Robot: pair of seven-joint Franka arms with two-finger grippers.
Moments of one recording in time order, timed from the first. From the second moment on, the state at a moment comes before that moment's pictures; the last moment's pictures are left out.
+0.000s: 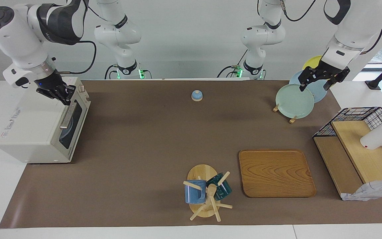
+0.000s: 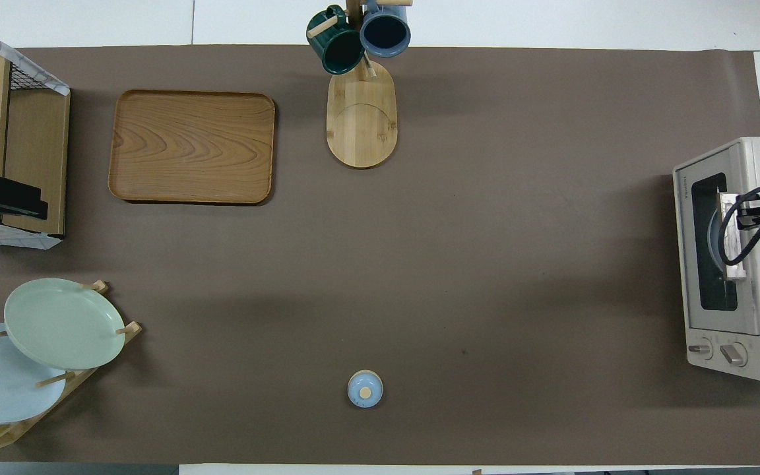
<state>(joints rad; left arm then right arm) 0.04 -0.04 -0.09 -1.61 0.01 1.55 0.00 0.02 0.00 -0.18 -1.82 -0.08 1.75 -0.08</state>
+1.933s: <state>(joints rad) 0.04 -0.04 -0.09 -1.61 0.01 1.55 0.00 0.14 -0.01 -0.15 -2.20 -0.08 2.21 0.08</state>
